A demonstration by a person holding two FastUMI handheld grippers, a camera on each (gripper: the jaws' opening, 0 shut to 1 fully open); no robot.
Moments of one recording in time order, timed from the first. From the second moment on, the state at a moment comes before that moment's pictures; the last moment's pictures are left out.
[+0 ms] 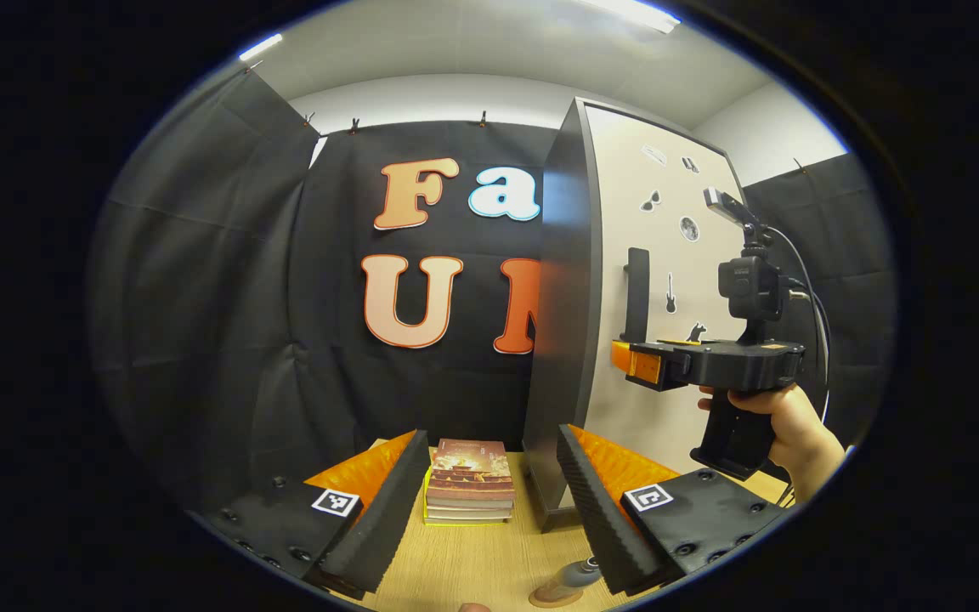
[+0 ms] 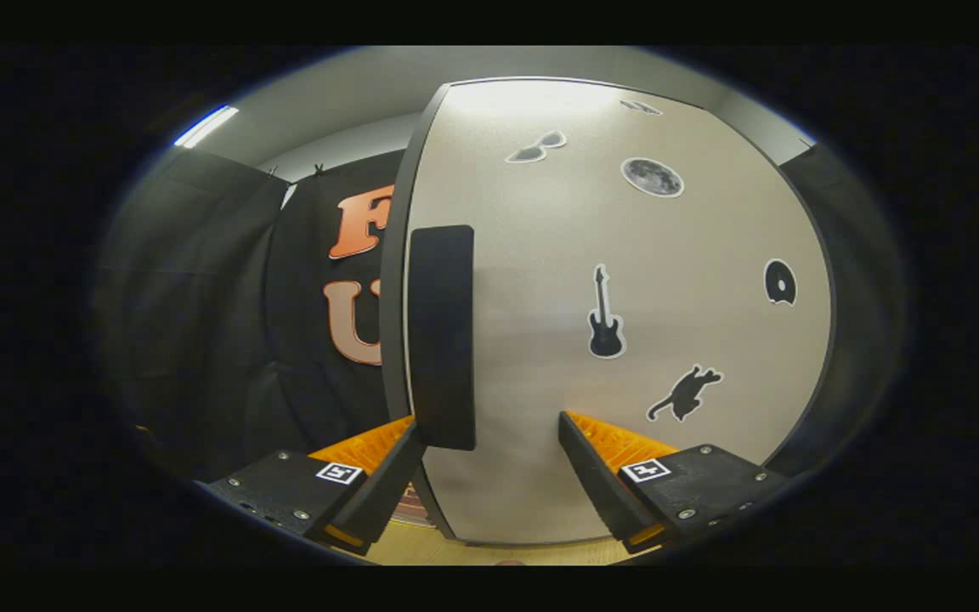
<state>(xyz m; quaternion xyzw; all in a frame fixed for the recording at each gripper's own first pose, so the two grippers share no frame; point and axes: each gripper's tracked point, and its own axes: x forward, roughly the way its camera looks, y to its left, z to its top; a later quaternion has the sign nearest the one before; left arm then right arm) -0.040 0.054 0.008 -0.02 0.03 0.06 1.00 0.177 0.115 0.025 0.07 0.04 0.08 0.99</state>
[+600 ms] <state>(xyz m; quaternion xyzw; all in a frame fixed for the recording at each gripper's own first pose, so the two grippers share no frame) -0.034 0.040 0.011 -0.01 0.03 0.05 1.00 0.126 0.106 0.039 0.07 0.02 0.09 0.99</state>
